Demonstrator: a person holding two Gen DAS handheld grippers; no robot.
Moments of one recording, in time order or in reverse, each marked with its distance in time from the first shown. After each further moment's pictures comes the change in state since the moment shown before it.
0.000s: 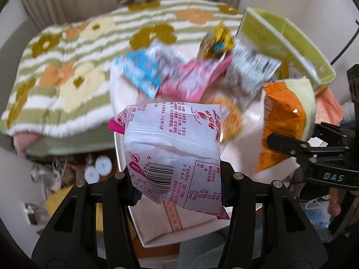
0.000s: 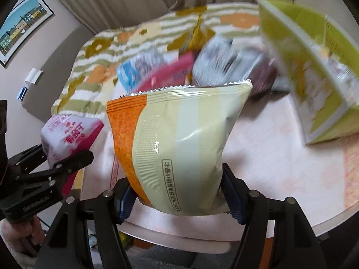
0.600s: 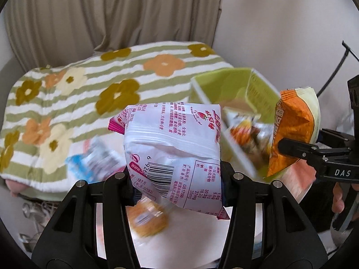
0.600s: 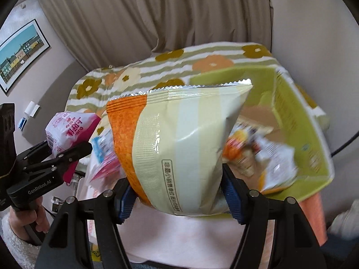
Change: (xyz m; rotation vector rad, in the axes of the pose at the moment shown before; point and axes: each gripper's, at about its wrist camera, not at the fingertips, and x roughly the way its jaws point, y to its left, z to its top) left arm -0.016 -0.152 0.164 0.042 -0.206 -0.073; right arm -0.113 -0.152 0.098 0.003 -0.176 -0.034
